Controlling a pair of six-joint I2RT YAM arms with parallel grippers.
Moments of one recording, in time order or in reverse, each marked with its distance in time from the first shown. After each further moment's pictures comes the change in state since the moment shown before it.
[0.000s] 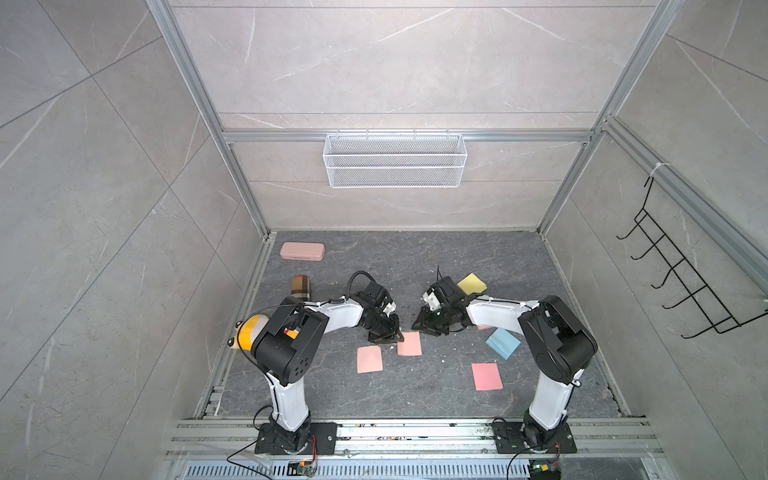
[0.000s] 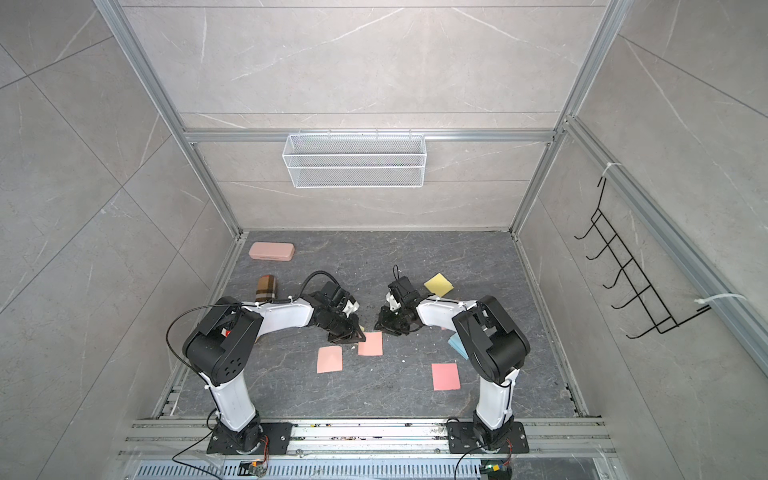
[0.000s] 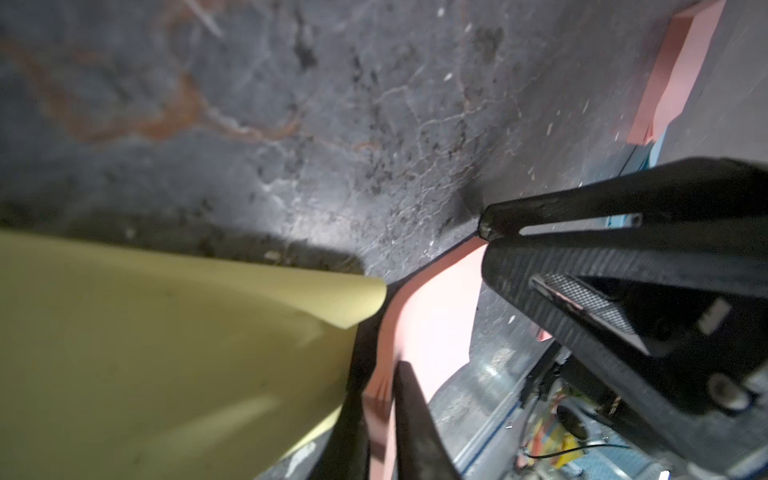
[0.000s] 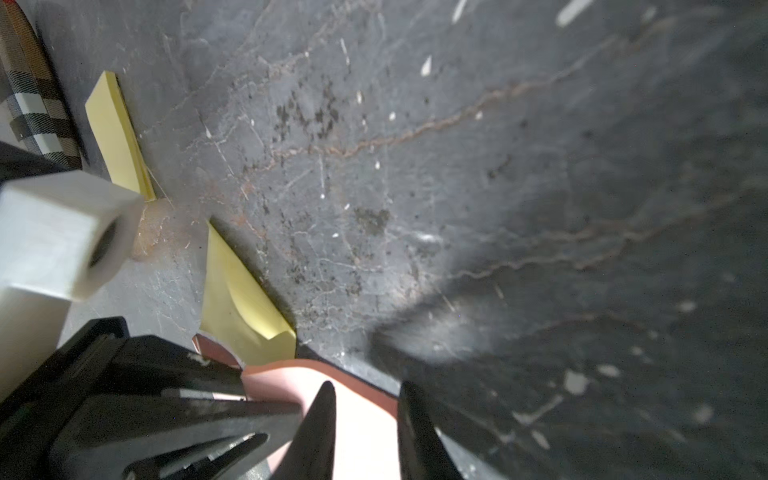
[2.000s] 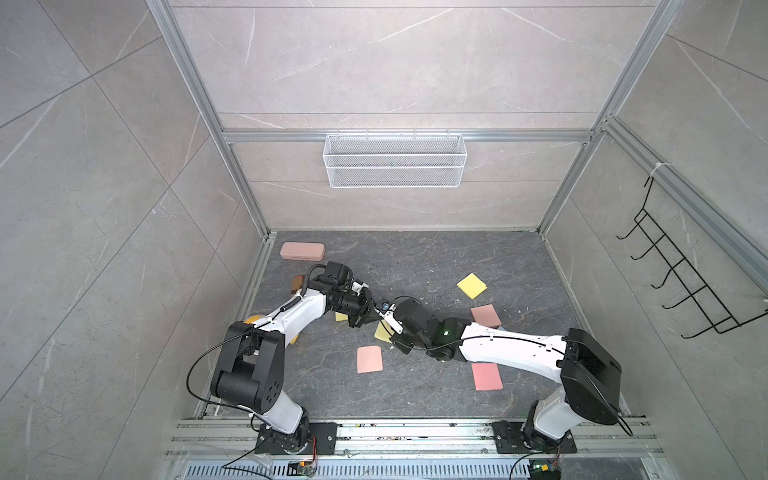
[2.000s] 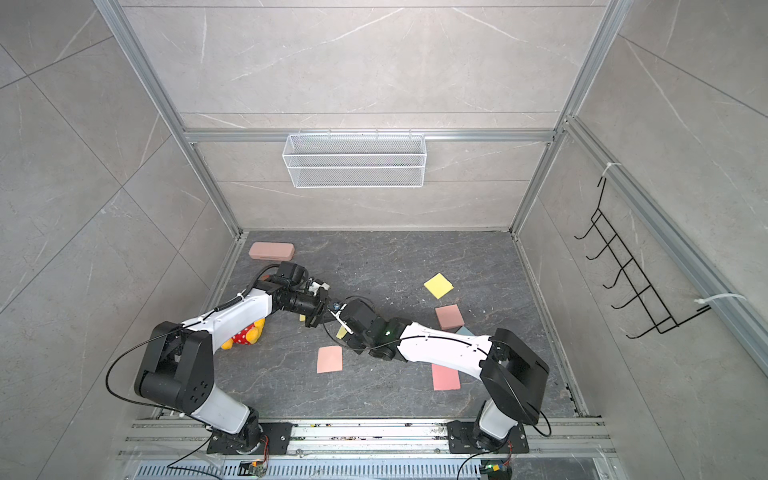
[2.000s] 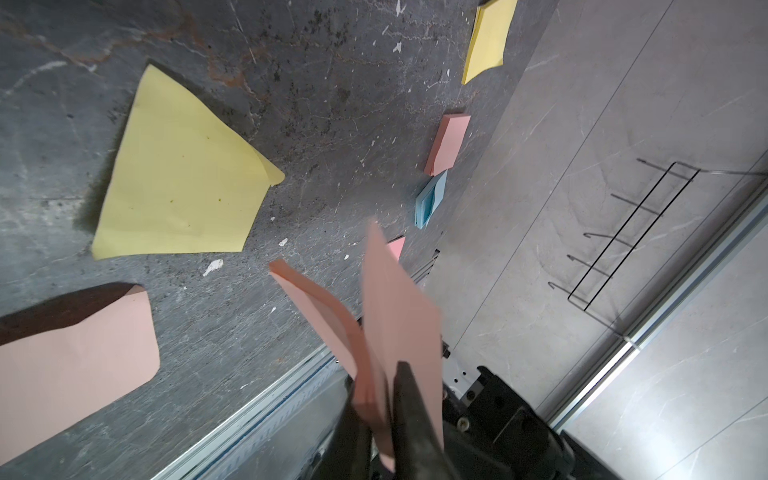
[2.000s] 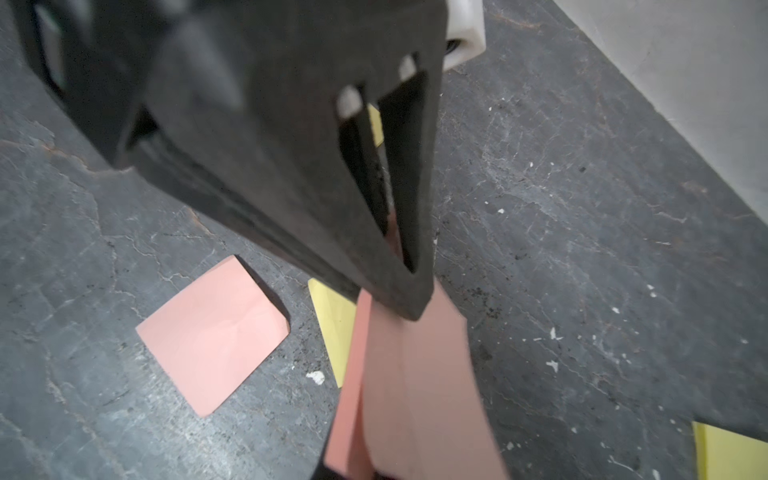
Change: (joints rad) left arm 0.271 -0.261 0.023 -0.175 0.323 -0.240; right arm 0.434 -0.235 0.053 -0.002 0.619 -0.742
